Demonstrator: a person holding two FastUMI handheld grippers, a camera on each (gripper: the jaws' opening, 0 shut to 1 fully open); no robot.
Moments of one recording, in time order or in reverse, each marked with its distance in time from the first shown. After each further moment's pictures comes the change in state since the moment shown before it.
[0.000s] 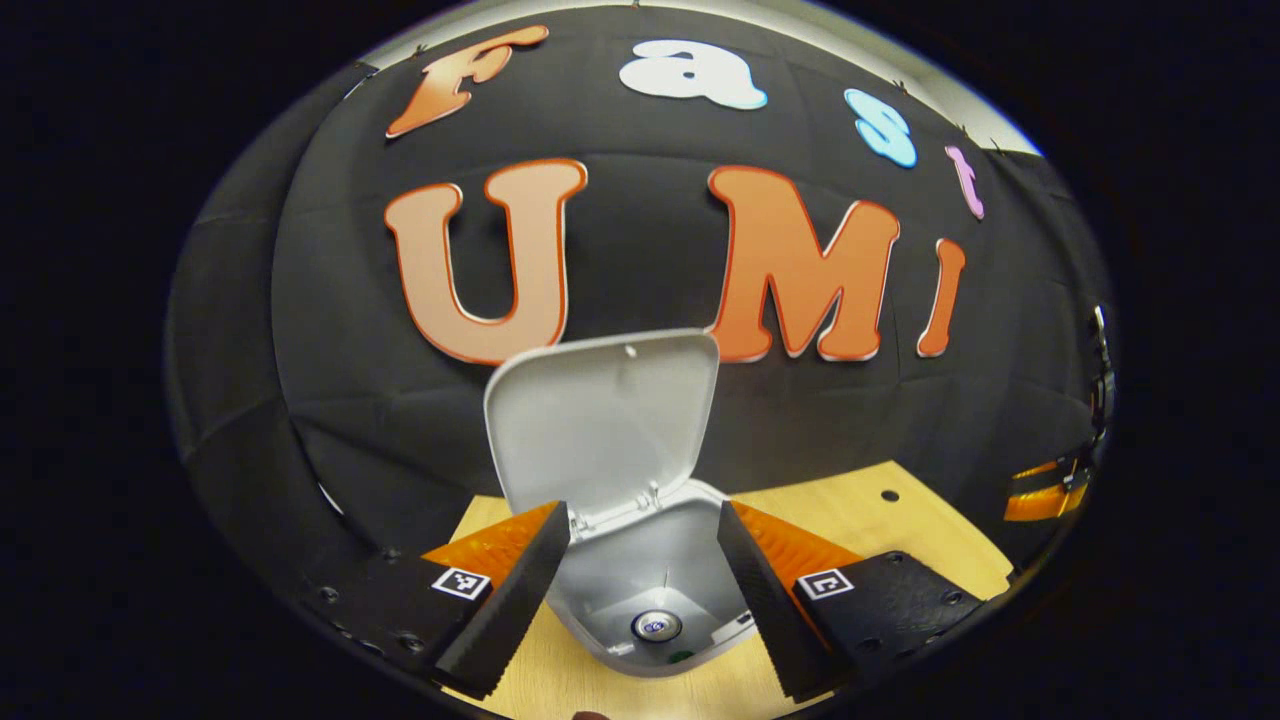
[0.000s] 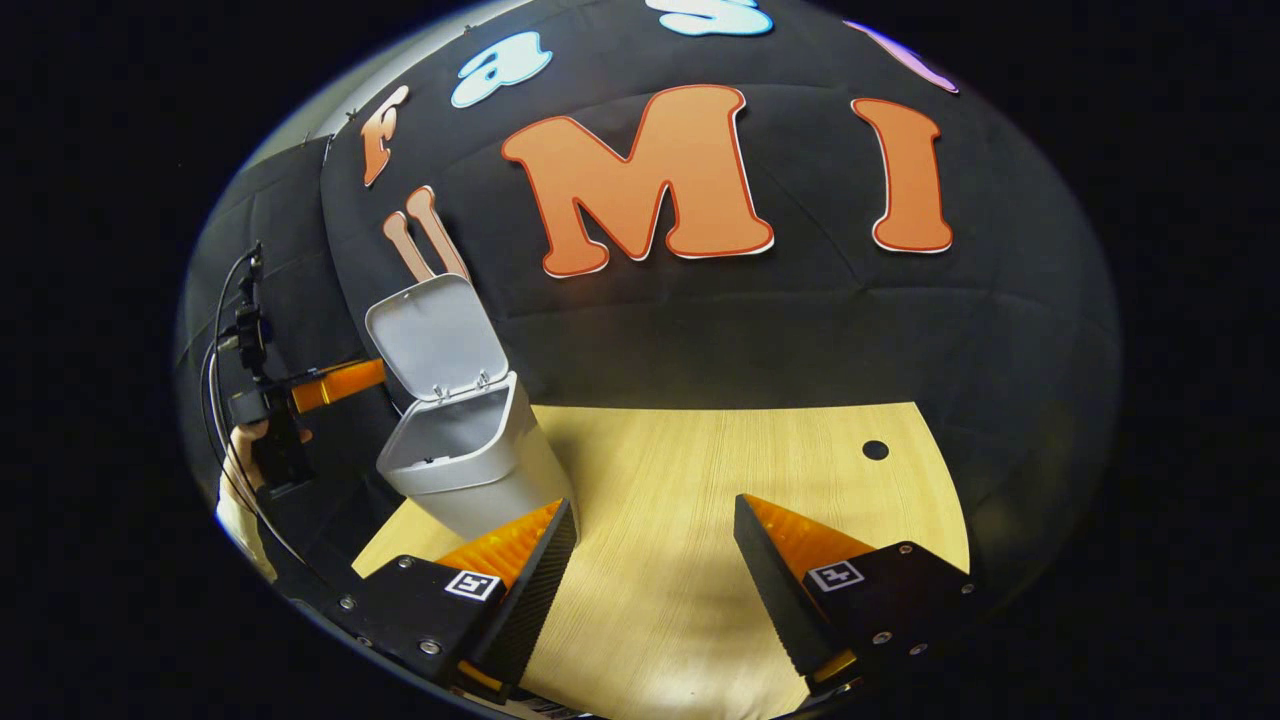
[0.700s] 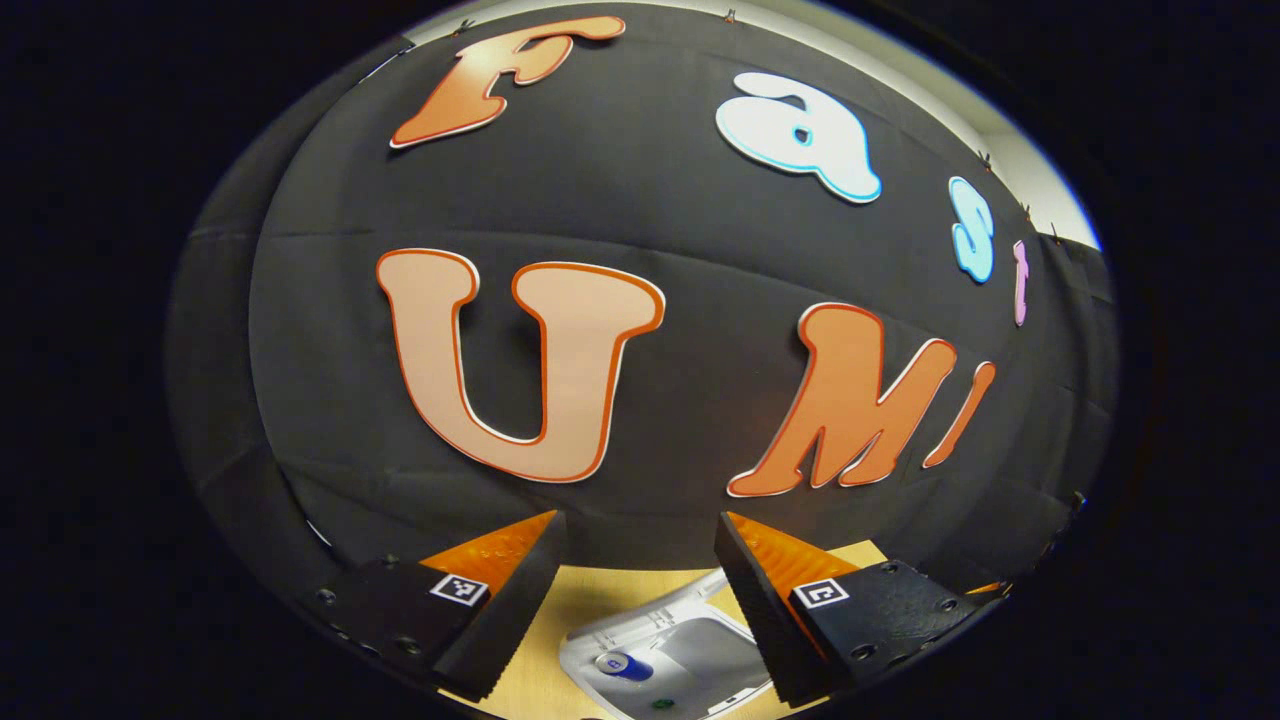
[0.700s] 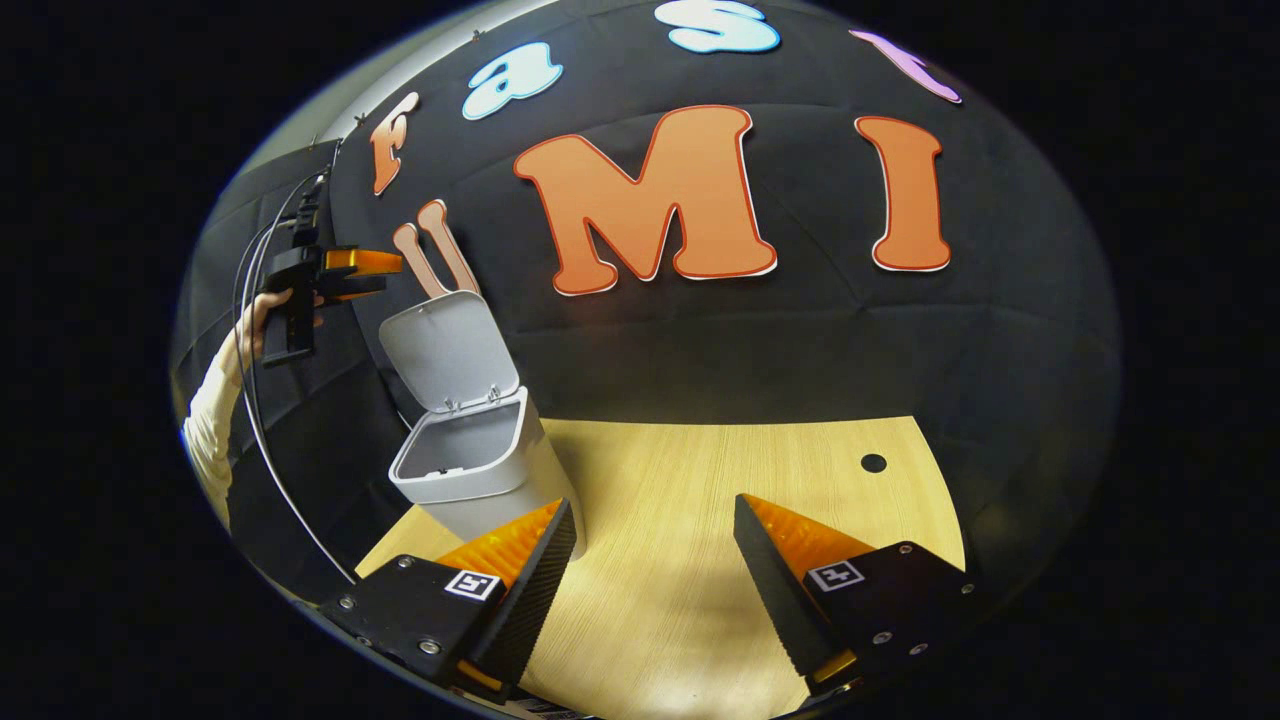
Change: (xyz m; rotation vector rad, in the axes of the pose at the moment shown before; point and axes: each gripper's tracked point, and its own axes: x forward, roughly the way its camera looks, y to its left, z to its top) left arm 0.080 0.062 0.148 -0.074 0.047 -0.020; right arm -0.014 0.005 0.012 -0.004 -0.040 0.005
